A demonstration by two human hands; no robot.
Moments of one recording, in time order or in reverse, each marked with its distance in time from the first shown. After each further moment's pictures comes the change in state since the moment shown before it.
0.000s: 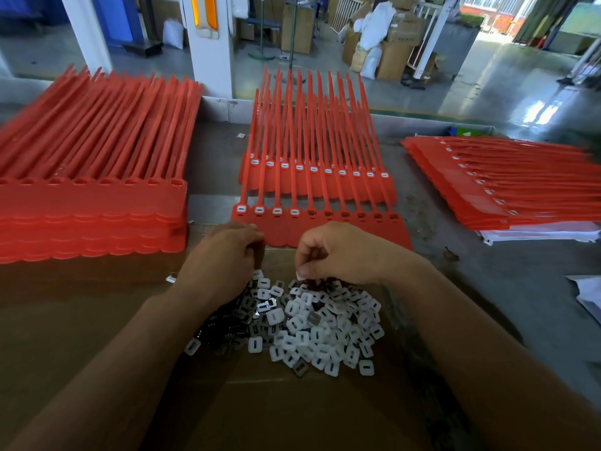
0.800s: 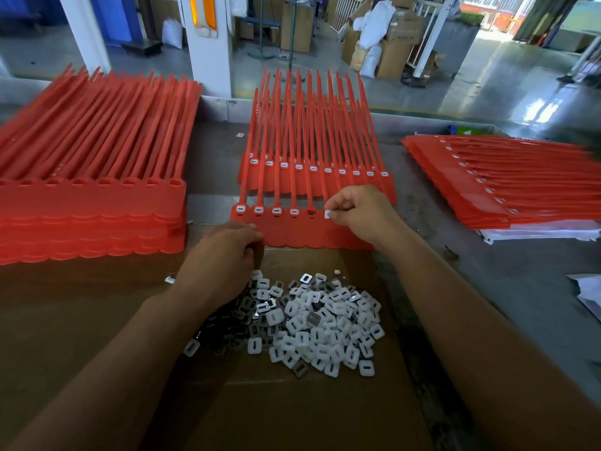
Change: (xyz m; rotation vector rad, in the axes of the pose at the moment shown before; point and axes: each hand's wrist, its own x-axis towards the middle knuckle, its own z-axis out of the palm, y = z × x) left_hand 0.000 0.001 -0.002 0.003 -0.015 0.002; right_hand 0.029 0.042 -0.020 0.159 0.547 0.196
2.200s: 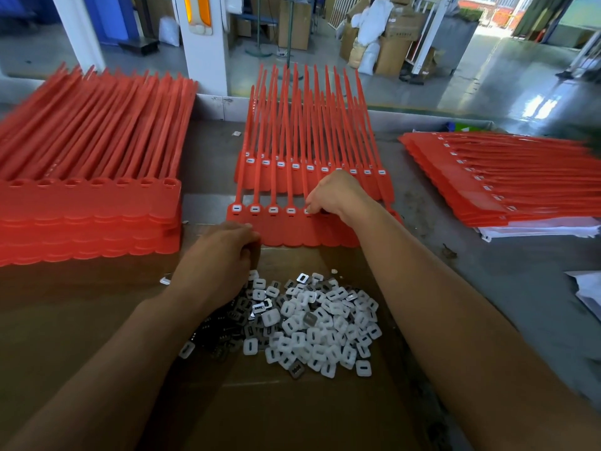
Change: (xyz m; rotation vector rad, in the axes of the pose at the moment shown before) left_hand -0.001 0.003 -0.001 0.011 0.008 0.015; right_hand 0.054 -0.022 0.016 -0.333 -0.152 0.239
